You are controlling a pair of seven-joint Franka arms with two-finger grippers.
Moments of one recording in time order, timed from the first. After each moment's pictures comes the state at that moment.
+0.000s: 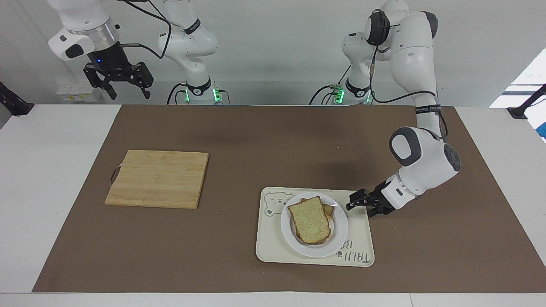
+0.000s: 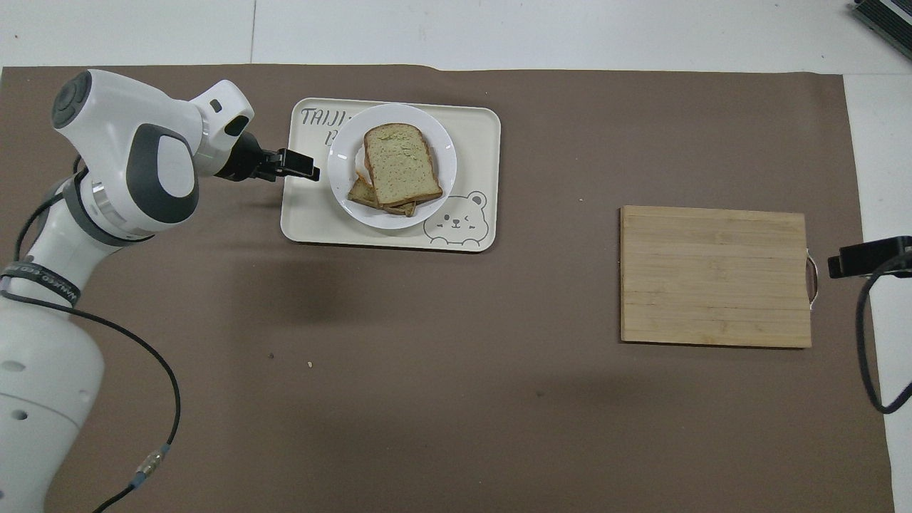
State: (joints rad) left arm -0.21 0.53 0.07 -1.54 -0.50 2.12 0.29; right arm 0.10 -0.10 -0.15 -1.60 -0.01 1.49 -0.05
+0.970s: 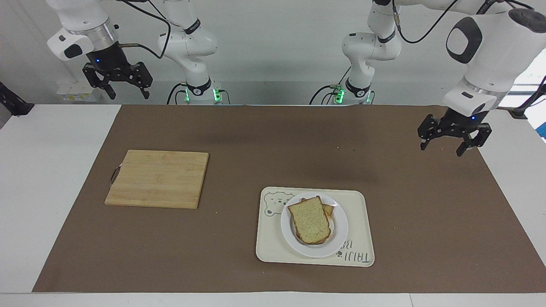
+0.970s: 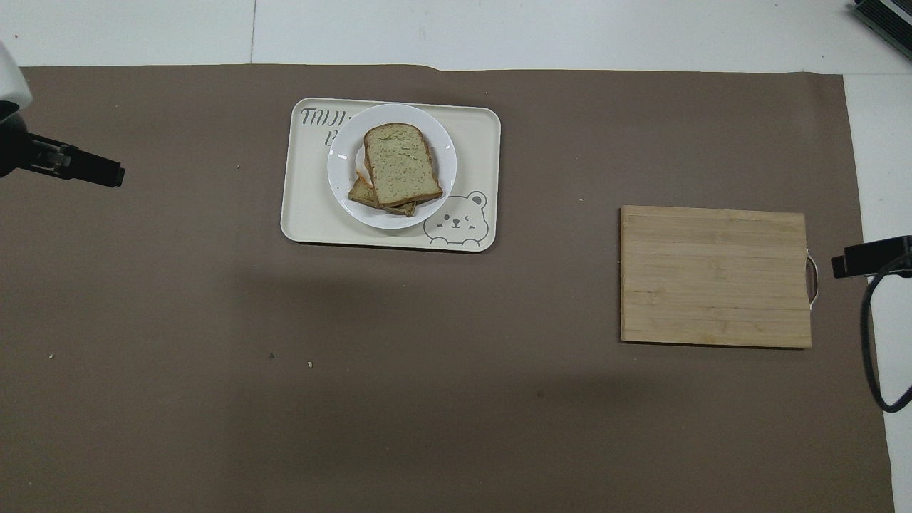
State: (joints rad) left arm -0.20 0.12 0.17 -1.46 -0.02 1.70 0.28; right arm 0.10 -0.10 -0.16 -1.60 -0.01 1.49 -0.05
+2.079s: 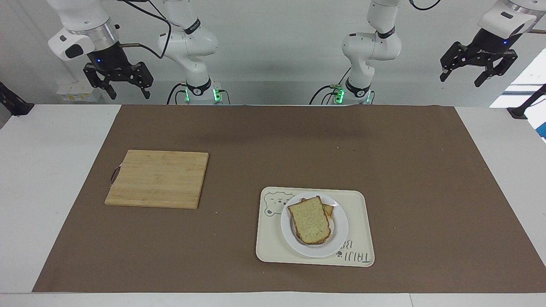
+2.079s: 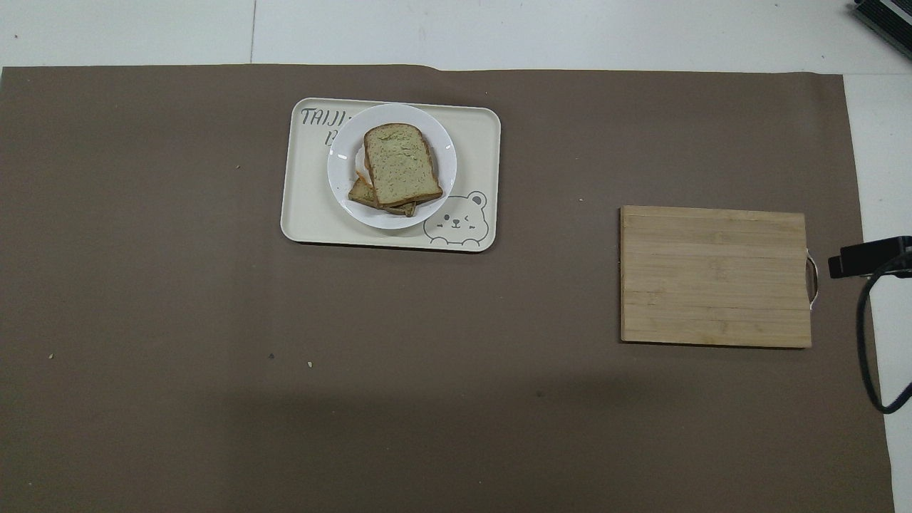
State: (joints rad) left arm -0.18 -0.07 0.24 -1.41 -0.03 1.32 0.27; right arm 0.10 -0.10 -0.15 -1.60 -0.01 1.49 -0.05
